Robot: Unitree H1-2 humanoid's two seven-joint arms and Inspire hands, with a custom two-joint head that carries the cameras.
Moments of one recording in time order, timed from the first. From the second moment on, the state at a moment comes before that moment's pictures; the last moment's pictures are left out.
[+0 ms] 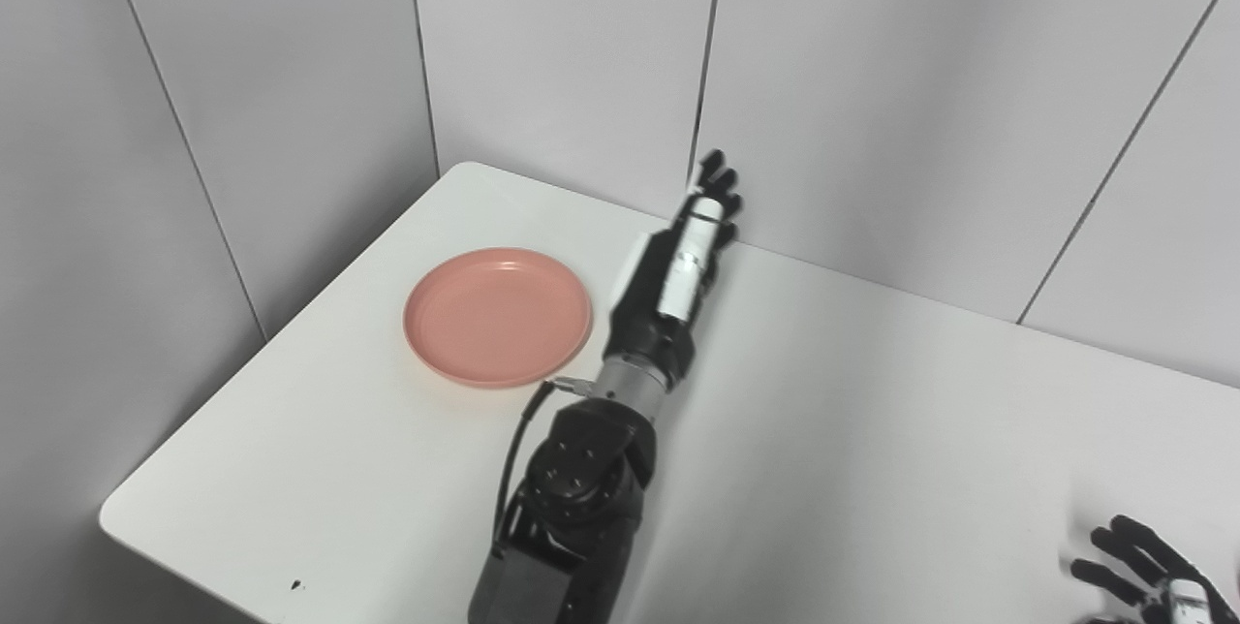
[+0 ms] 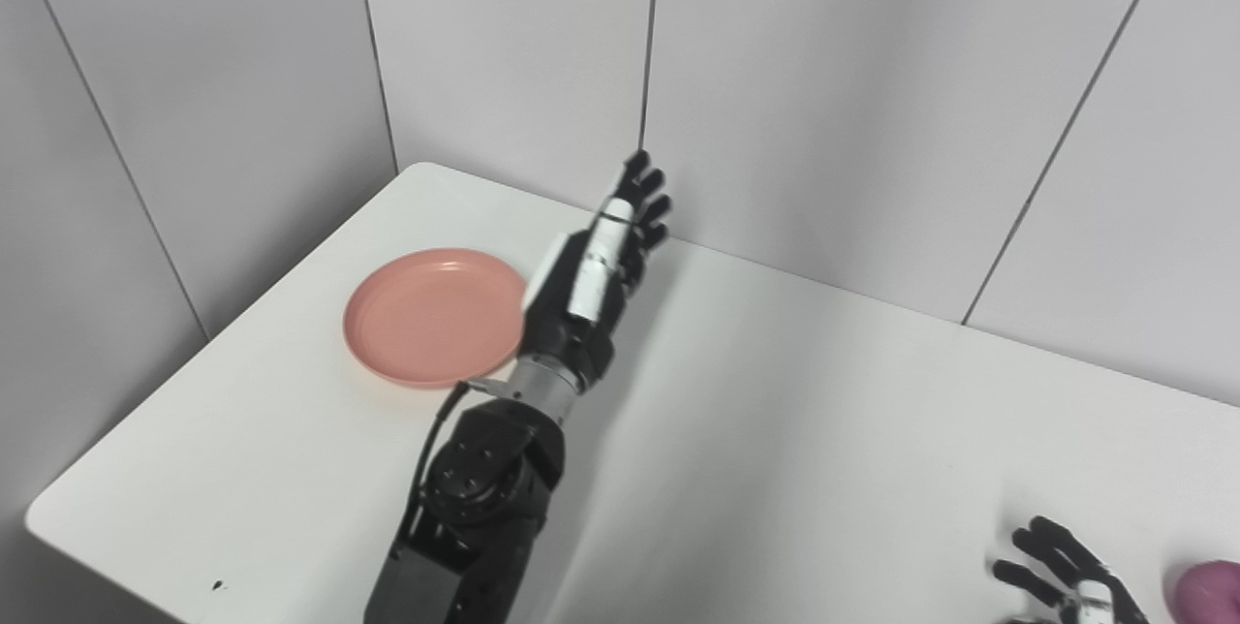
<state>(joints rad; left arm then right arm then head) -0.34 -0.12 0.06 -0.32 -0.08 0.31 0.11 -0.02 -0.08 -0.09 -0.20 0.06 0.19 -0.01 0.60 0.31</state>
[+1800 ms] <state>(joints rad) -0.39 0.17 0.53 -0.14 -0.23 0.17 0.28 -0.03 -0.09 -0.09 -0.19 0.06 0.17 -0.01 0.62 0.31</state>
